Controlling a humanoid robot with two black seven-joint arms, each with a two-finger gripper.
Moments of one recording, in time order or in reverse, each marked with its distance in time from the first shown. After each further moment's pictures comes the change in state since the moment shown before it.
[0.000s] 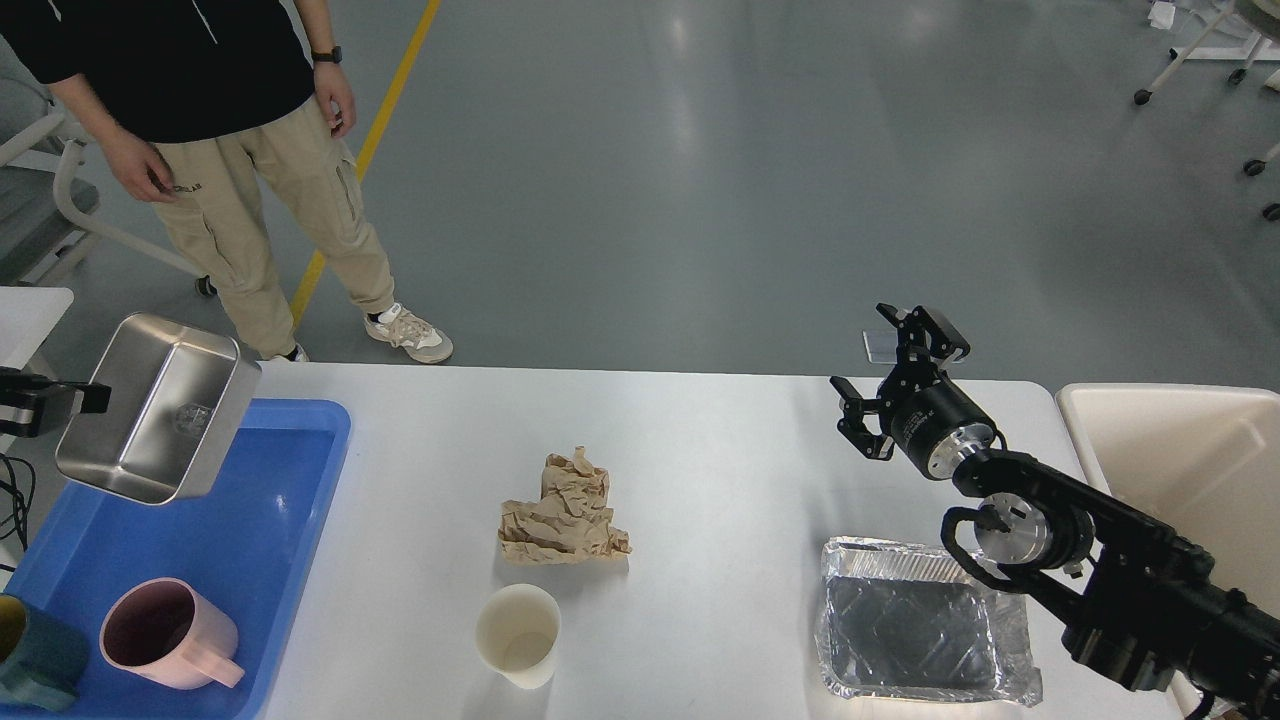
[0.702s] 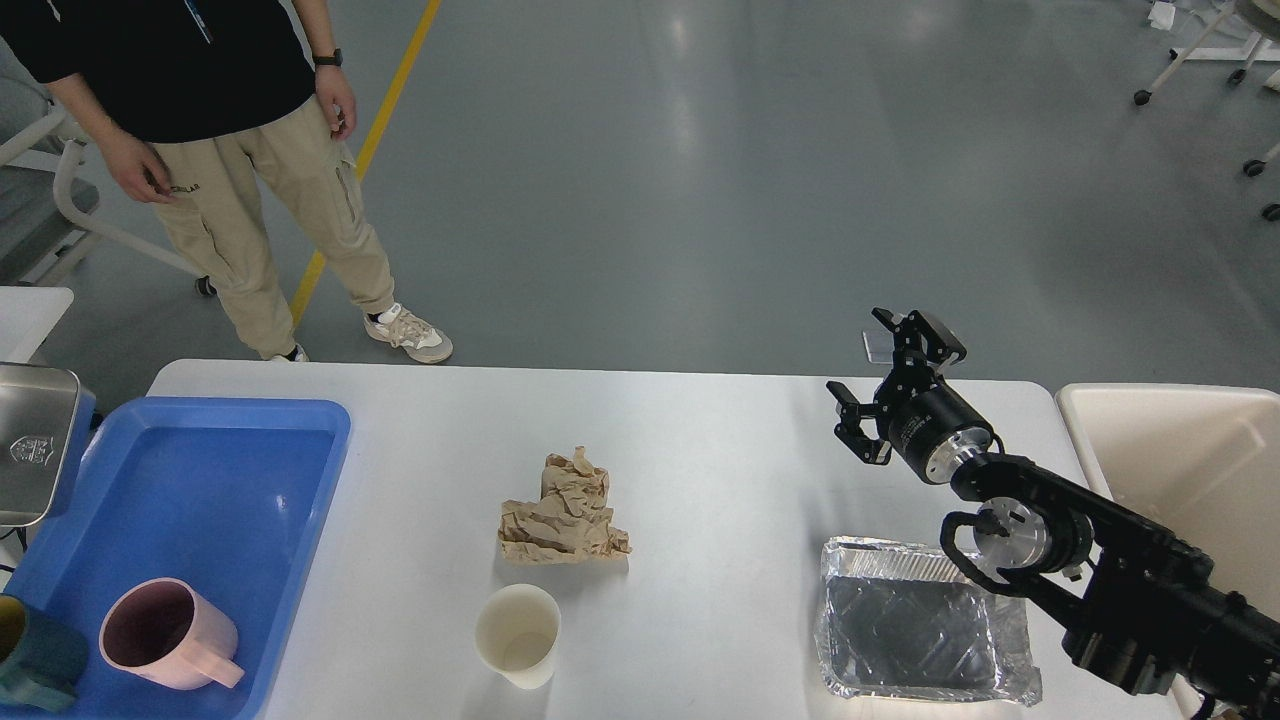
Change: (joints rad) left arm 0.181 -0.121 0.009 0.439 -0.002 0.197 0.019; right arm -0.004 -0.002 -0.009 0.008 -0.002 0.005 0.000
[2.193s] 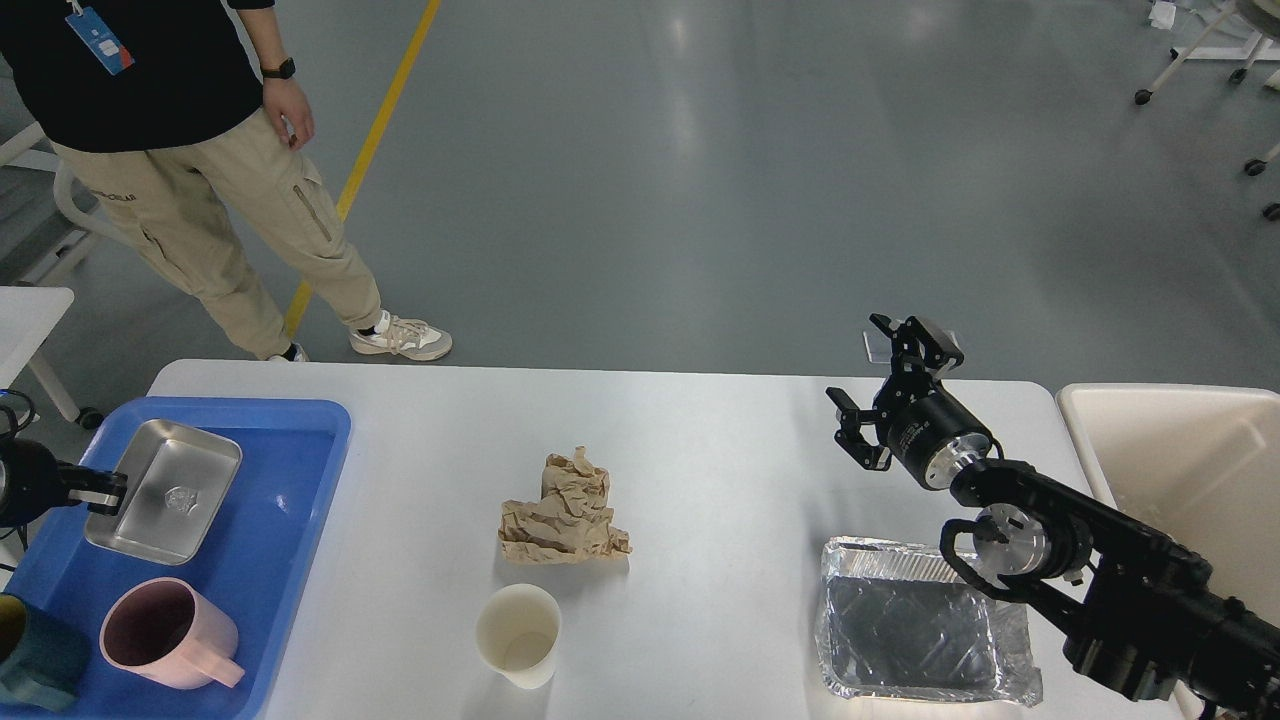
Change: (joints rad) left arm -0.172 -0.485 0.280 0.389 0.195 0.064 0.038; right arm -0.010 0.002 0.000 0.000 -0.024 -0.003 0.002
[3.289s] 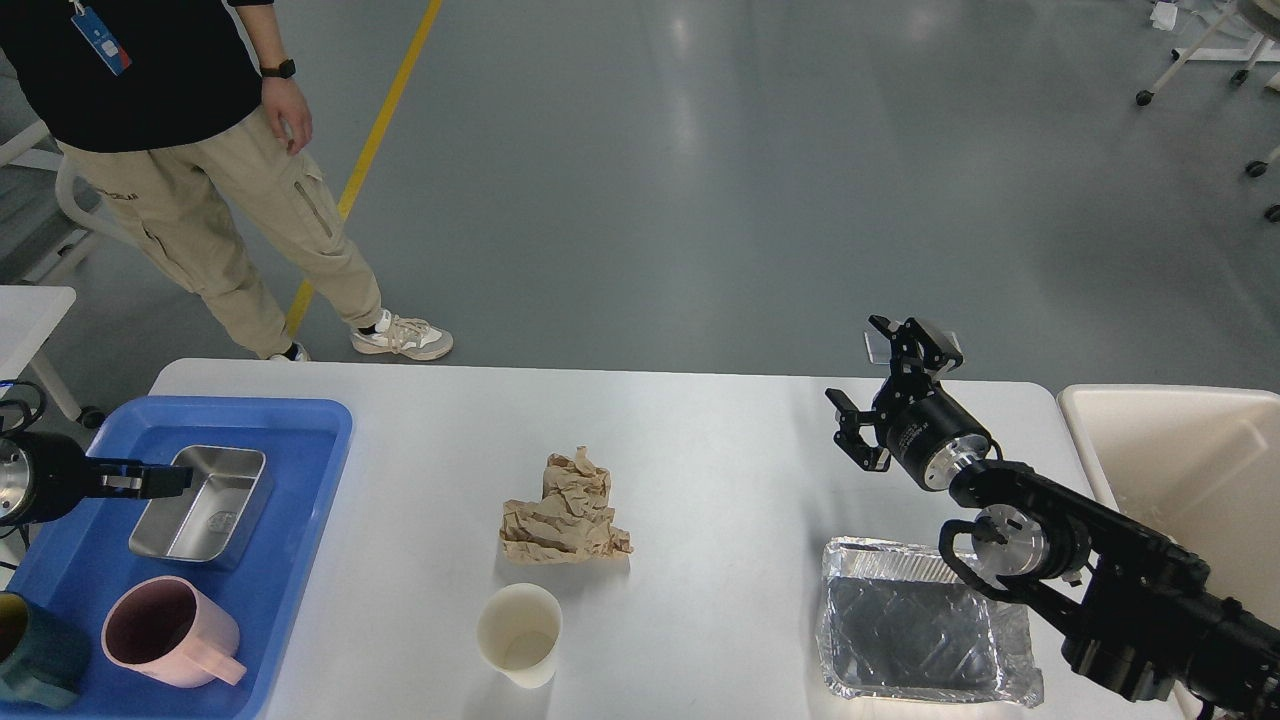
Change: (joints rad) left arm -0.006 0.135 0.026 -0.331 -0.376 -0.051 0.173; right arm -0.001 0.005 0.000 -0.005 0.000 0.000 0.000
